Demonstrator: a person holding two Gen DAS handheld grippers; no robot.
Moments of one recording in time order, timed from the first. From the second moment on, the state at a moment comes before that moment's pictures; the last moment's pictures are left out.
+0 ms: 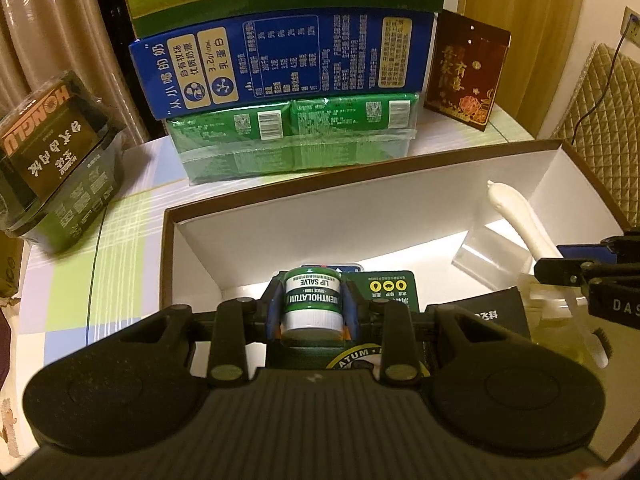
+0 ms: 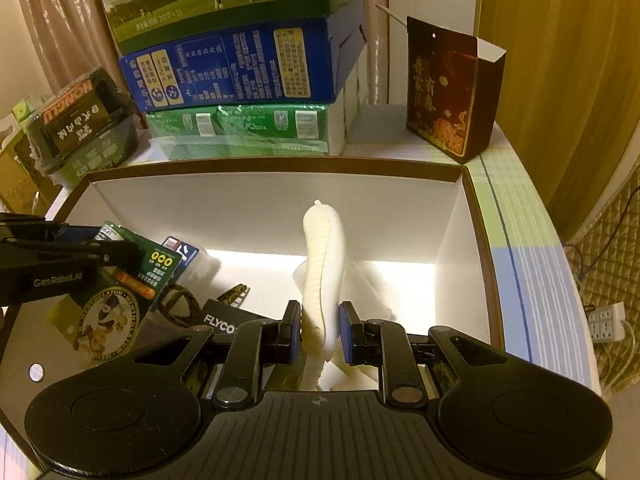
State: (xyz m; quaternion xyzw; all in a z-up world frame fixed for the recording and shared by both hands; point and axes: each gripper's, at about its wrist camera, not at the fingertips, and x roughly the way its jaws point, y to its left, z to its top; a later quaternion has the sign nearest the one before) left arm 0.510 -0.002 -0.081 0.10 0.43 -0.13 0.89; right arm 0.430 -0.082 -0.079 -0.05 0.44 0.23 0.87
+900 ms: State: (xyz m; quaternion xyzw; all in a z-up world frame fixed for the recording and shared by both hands) left arm 0.507 -0.003 -0.073 0.11 0.42 -0.12 0.89; right arm 0.430 -0.085 -0.075 -0.04 0.42 0.24 0.87
